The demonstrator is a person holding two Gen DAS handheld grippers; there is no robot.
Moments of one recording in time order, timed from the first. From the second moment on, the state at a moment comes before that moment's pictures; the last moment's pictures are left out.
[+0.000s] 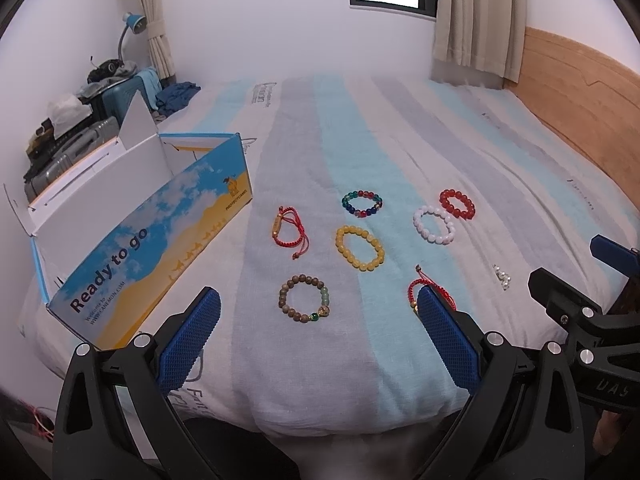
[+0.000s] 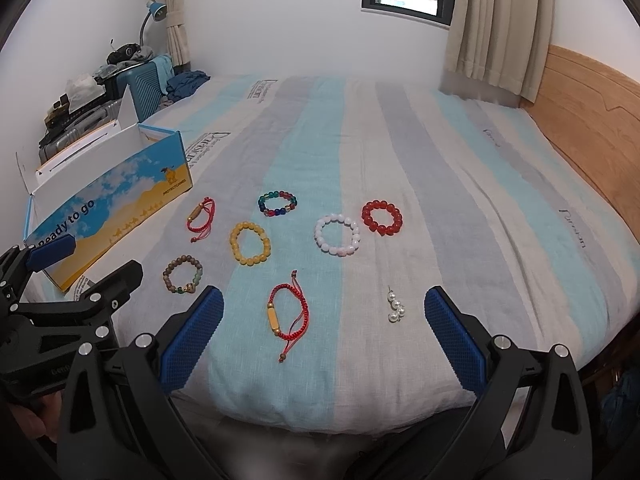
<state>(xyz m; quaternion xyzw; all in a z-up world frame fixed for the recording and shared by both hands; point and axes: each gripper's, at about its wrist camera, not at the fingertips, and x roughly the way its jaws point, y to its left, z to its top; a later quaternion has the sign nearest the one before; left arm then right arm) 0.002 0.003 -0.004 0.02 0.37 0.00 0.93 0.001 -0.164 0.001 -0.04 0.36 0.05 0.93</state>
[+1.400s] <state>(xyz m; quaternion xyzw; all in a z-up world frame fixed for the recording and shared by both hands) 0.000 0.004 -0.002 0.03 0.37 0.00 0.93 0.000 -0.166 0.002 -0.05 0.36 0.04 0.93</state>
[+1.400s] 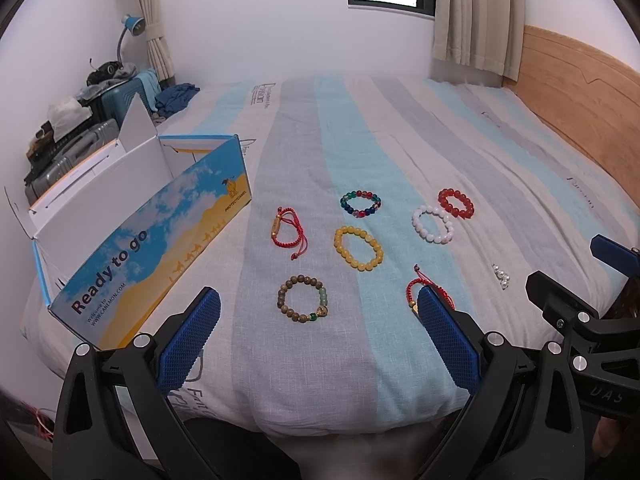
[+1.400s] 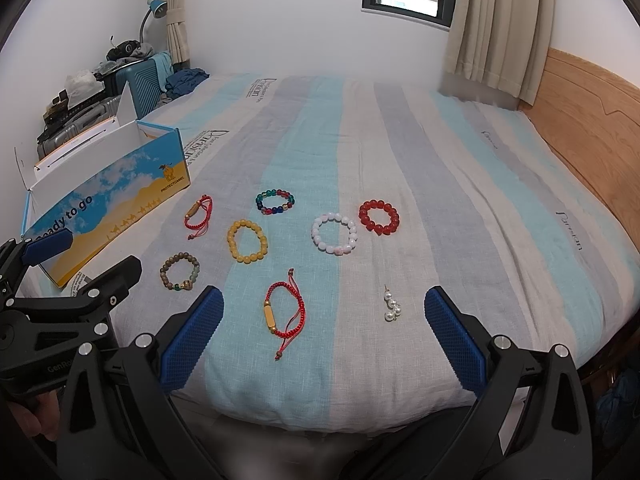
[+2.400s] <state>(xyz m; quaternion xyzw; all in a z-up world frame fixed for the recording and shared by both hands) 0.100 0.042 -0.041 0.00 0.47 -0.01 0.88 0.086 -0.199 -0.038 -0.08 0.46 0.05 0.88</state>
